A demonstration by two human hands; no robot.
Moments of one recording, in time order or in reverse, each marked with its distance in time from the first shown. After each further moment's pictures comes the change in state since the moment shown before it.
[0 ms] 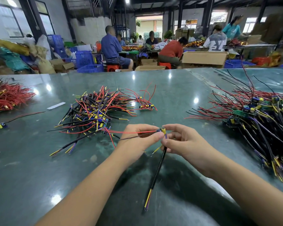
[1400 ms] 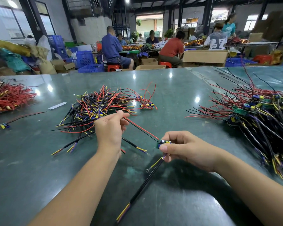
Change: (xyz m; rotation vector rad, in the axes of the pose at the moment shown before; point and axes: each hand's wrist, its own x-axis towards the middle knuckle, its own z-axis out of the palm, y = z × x) left_hand 0.022 -0.005 -0.031 -0.295 0.615 0.002; right_hand 0.002 0.004 -0.015 -0.035 -0.393 -0.005
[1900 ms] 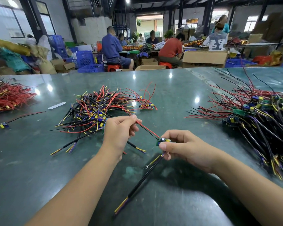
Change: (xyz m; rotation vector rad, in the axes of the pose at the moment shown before) left_hand -0.011 0.002 0.002 0.177 -0.267 0.005; right_hand 0.002 0.001 0.000 0.004 0.055 -0.021
